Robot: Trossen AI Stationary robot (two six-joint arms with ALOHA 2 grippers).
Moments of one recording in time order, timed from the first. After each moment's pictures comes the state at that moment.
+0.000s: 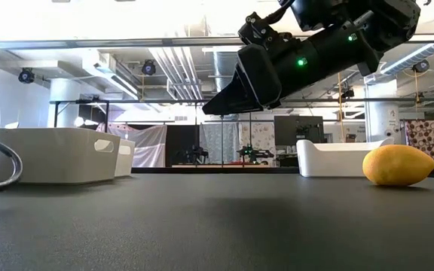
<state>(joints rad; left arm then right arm) -0.78 1.98 1.06 -1.03 0.78 -1.21 0.20 1.81 0.83 0.60 0.45 0.00</state>
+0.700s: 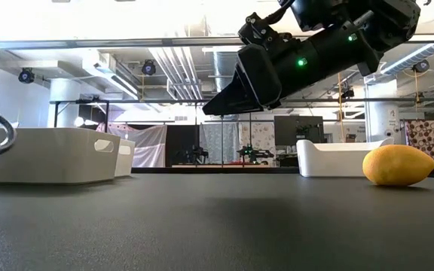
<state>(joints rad) -0.81 1.96 1.13 -1.14 0.74 -1.30 0.20 1.81 0.83 0.60 0.45 0.01</state>
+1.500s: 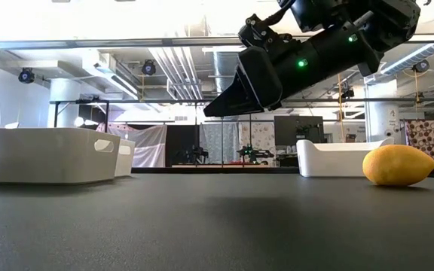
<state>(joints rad) -0.83 1.96 1.01 -1.00 0.79 -1.33 0.20 1.81 0.83 0.59 0.45 0.01</state>
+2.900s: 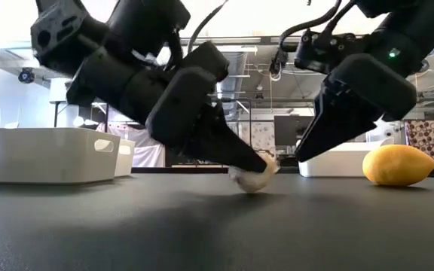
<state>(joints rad) -0.31 2.02 0.90 0.62 -0.27 -0.18 0.42 1.69 0.83 -0.12 0.49 0.50</state>
